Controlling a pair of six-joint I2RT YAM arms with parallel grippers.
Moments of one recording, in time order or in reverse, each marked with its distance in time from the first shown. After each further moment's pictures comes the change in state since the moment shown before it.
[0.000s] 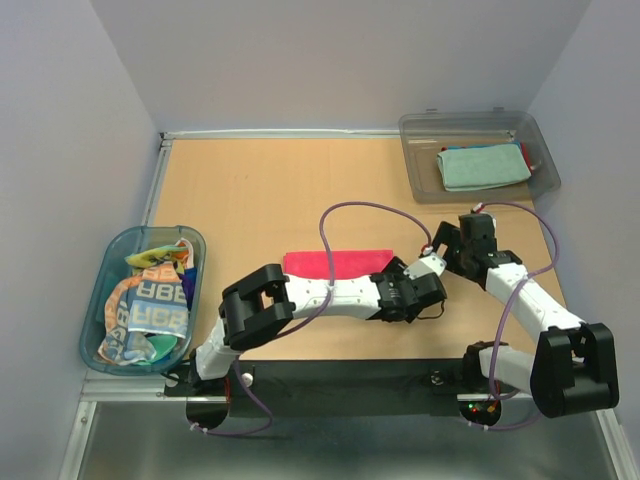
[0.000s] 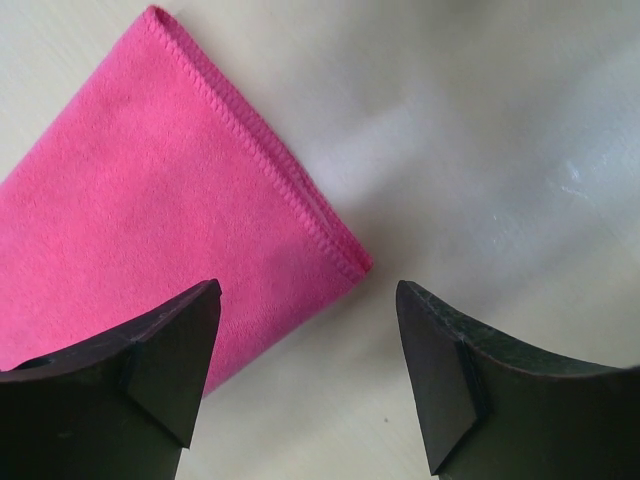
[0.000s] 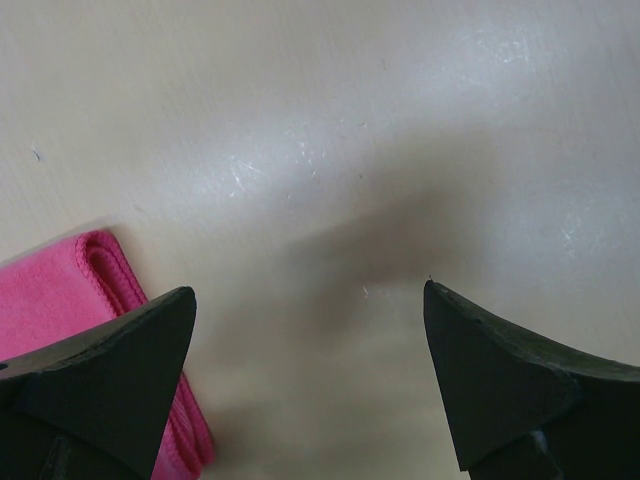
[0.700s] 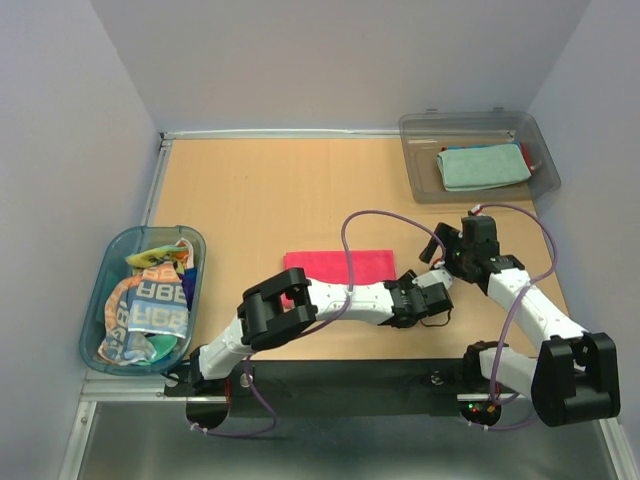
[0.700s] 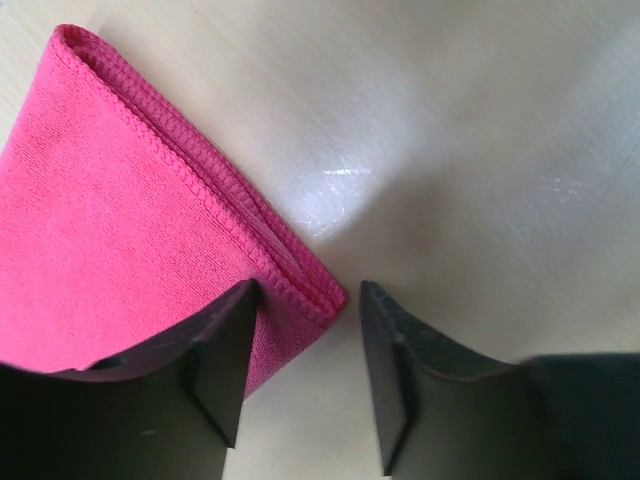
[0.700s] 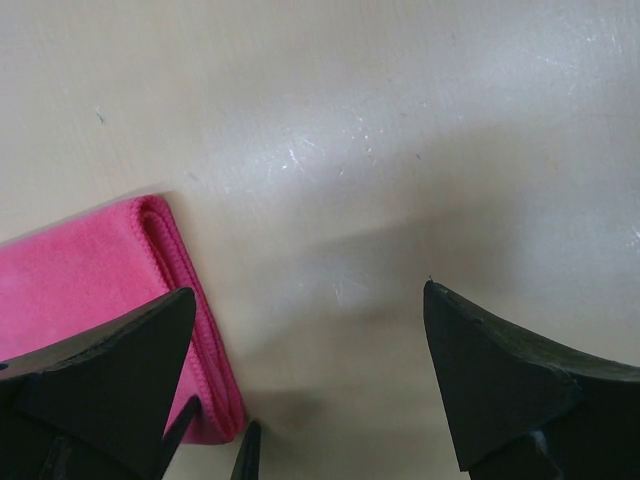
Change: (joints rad) left arm -0.011 0.145 0.088 -0.007 -0.014 0.126; right arm -0.013 -0.037 -0.034 0.021 -0.124 0.004
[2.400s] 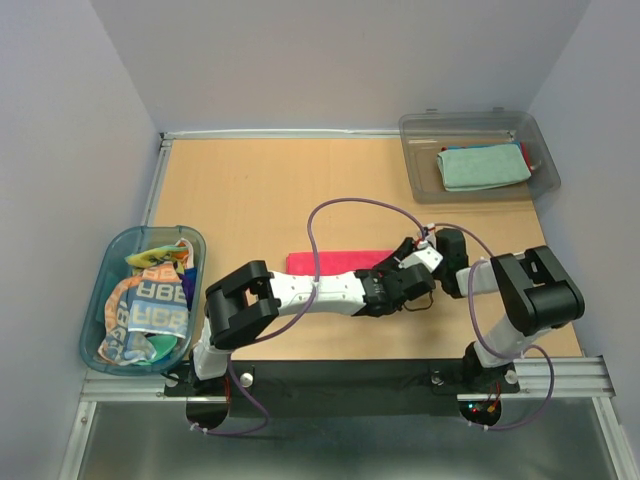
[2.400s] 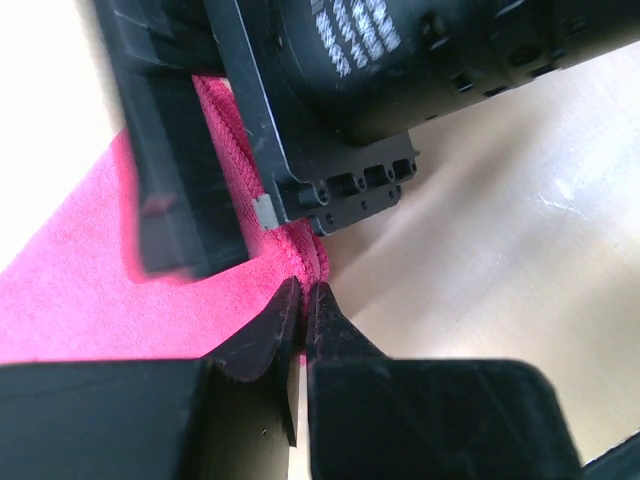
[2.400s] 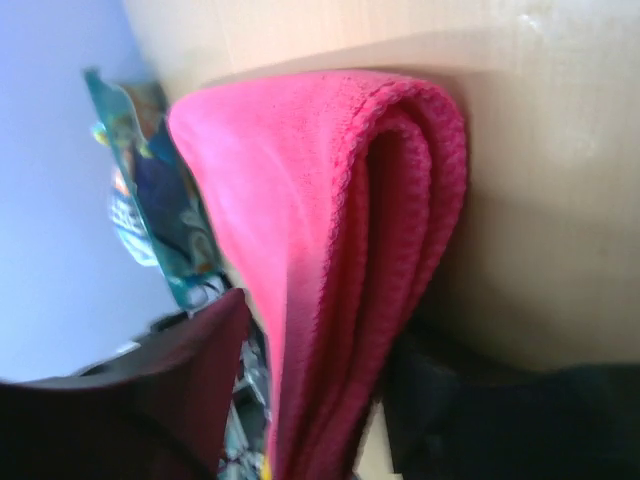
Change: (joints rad) left arm 0.050 -0.223 -0.201 0.185 0.060 -0.010; right arm 0.103 0.485 -0.187 0.860 -0.726 0.442
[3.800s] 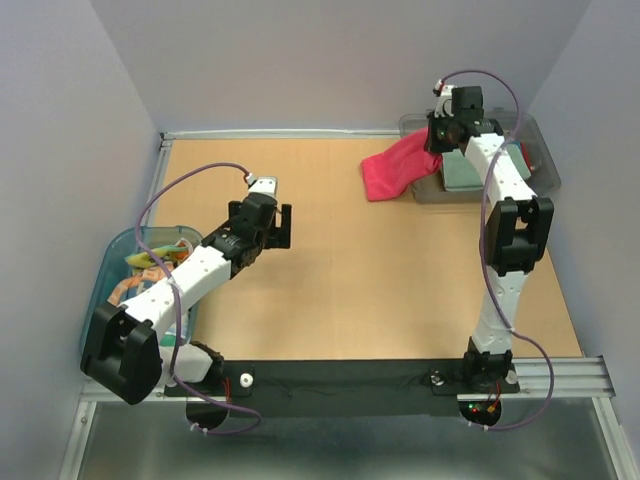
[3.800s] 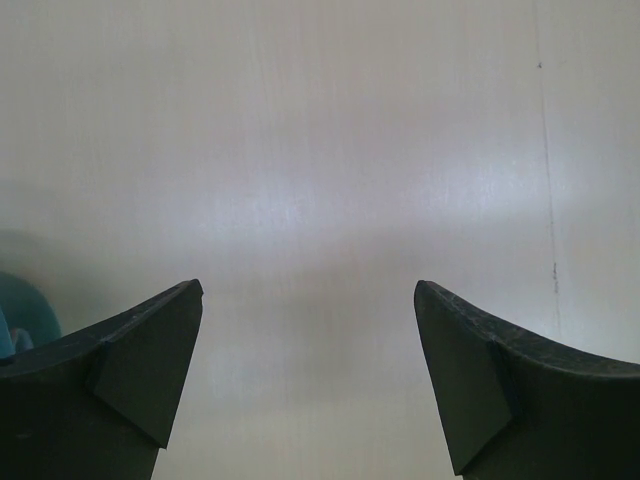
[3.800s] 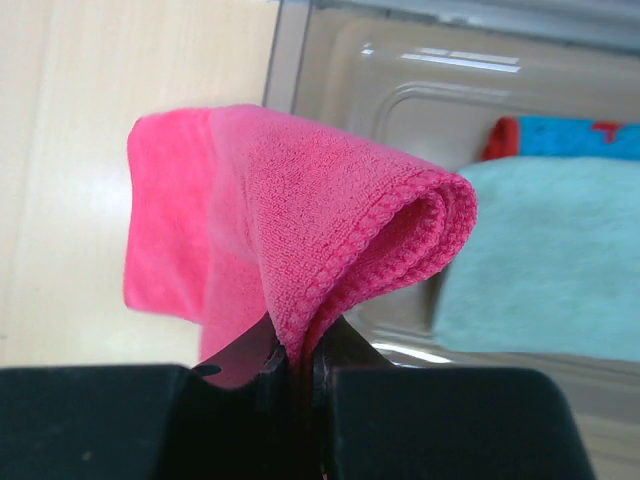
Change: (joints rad) left arm 0.768 -0.689 -0.522 -0.019 0.148 0.043; right arm -0.148 0.515 1.602 -1.133 0.554 -0.983
